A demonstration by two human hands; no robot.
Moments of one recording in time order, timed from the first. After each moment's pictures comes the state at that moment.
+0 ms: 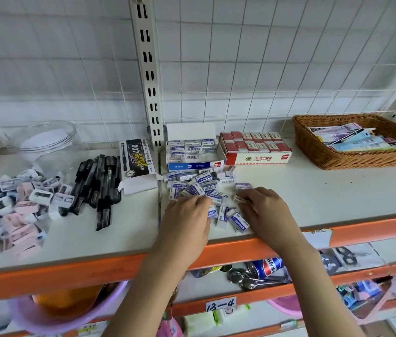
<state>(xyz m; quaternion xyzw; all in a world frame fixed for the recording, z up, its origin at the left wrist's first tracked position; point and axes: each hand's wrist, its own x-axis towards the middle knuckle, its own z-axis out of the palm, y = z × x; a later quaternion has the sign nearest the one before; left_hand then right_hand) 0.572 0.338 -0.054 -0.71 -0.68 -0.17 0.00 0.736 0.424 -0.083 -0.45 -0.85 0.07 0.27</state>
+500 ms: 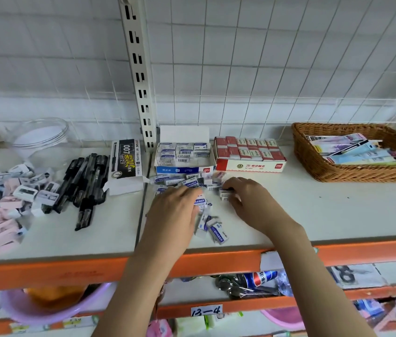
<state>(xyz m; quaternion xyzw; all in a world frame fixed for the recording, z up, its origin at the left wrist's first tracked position) 0.591 0.359 -0.041 -0.65 -0.73 -0.22 0.01 0.739 0.472 -0.058 -0.38 -0.90 0.10 0.19</state>
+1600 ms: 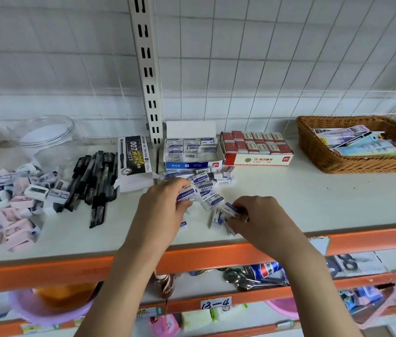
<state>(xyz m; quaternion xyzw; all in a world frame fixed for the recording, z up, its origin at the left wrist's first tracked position) 0.556 0.341 -0.035 -0.60 -0.73 -0.32 -0.03 0.730 0.403 -0.035 -0.48 -0.85 0.19 0.12</state>
